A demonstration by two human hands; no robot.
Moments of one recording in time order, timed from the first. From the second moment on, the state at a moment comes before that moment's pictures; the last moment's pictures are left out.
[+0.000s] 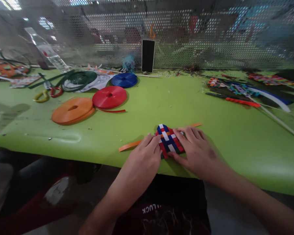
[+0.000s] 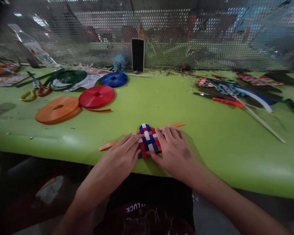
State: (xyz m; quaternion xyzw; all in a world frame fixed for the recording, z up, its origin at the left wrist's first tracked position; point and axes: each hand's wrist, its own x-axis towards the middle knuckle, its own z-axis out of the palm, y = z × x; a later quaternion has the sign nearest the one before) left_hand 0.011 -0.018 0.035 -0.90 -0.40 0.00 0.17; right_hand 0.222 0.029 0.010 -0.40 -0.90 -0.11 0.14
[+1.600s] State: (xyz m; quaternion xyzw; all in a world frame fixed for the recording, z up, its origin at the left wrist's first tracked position) left_hand -0.046 0.018 0.007 -0.87 -0.44 -0.21 -0.07; right_hand 0.223 0.036 0.011 -0.43 -0.89 -0.06 0.16
